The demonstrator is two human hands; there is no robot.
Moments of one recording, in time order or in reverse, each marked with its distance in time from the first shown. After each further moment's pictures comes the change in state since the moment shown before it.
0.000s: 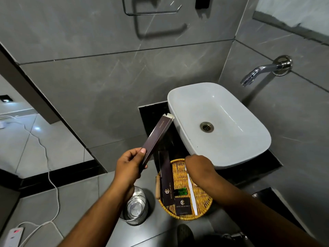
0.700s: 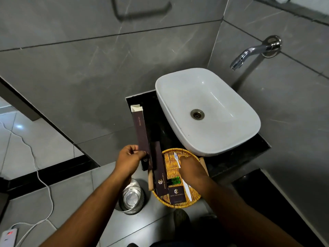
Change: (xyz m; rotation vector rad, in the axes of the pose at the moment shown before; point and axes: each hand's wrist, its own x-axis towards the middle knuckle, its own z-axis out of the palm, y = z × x) left_hand 0.041 -0.035 0.015 0.186 -0.158 -0.047; right_hand -0.006 0.002 0.066 0.374 0.017 0.159
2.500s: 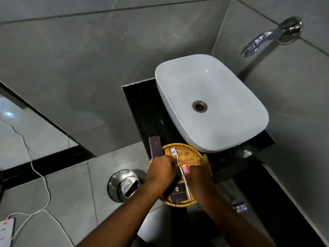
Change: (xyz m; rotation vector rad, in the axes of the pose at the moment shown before) left_hand -0.016 -0.027 0.078 0.920 -0.200 0.284; right_hand -0.036 0.001 0.004 0.274 0.021 0.242
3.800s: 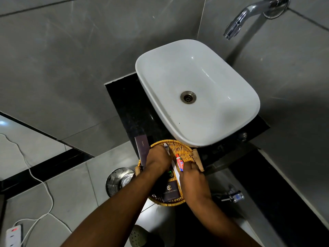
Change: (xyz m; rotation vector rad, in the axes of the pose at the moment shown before) left_hand 0.058 0.013 0.040 0.002 -0.089 -0.226; right_hand -0.015 0.018 0.024 -0.225 0.081 0.028
